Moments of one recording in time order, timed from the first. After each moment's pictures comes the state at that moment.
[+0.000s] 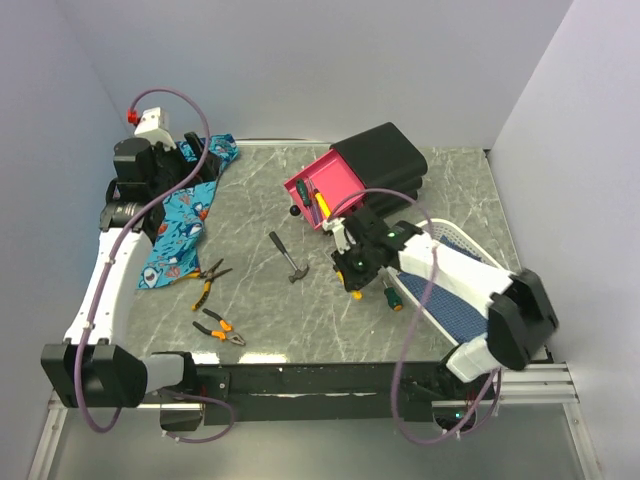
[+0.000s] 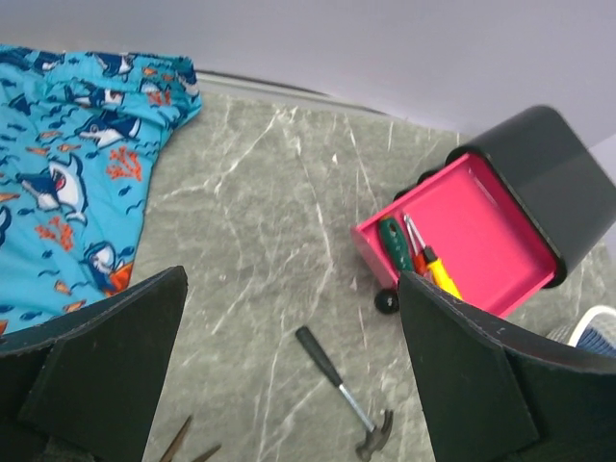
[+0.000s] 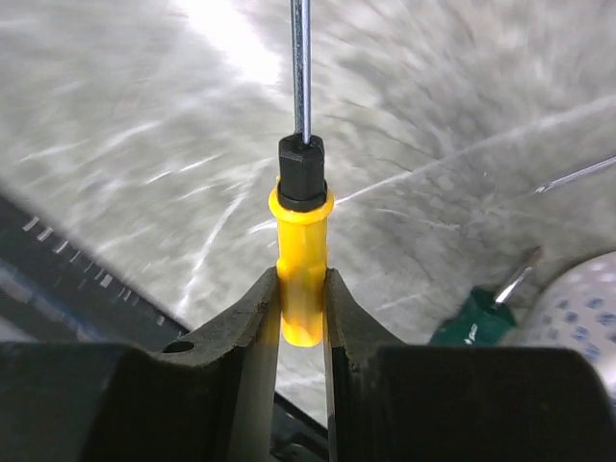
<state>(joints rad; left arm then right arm) -0.01 1.21 1.23 -0.28 0.22 -0.33 0.71 1.54 1.08 -0.74 -0.16 0.06</state>
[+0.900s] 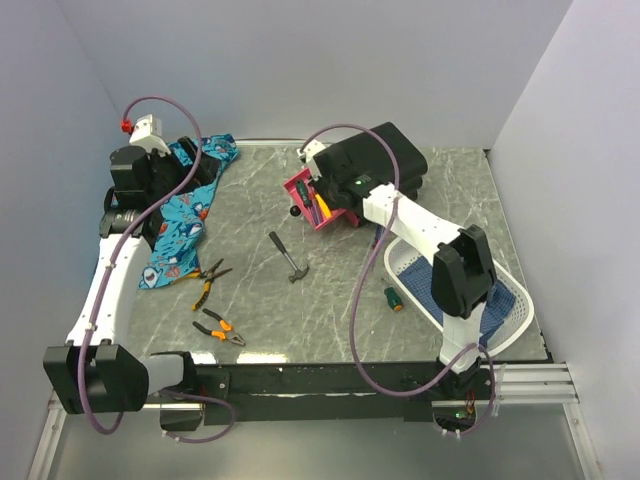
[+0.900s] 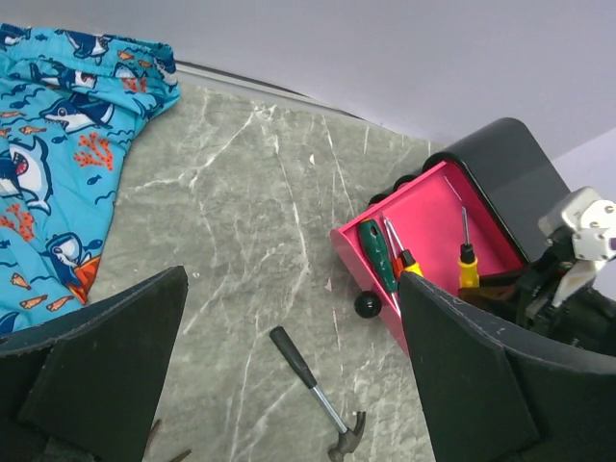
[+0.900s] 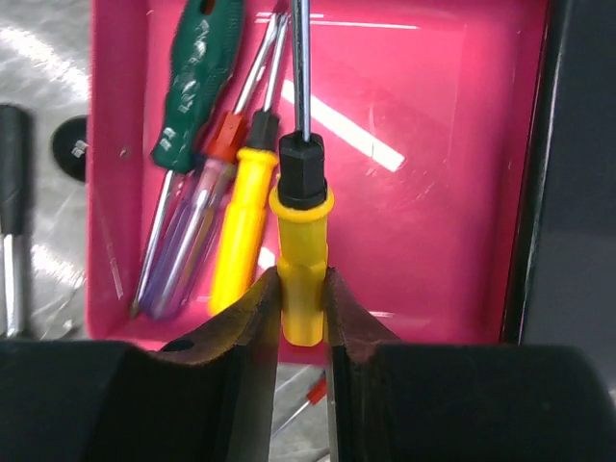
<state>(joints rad) 0.02 1.21 1.17 -0.19 0.28 -0.43 0.65 1.88 1.65 -0.52 0.24 -0.19</state>
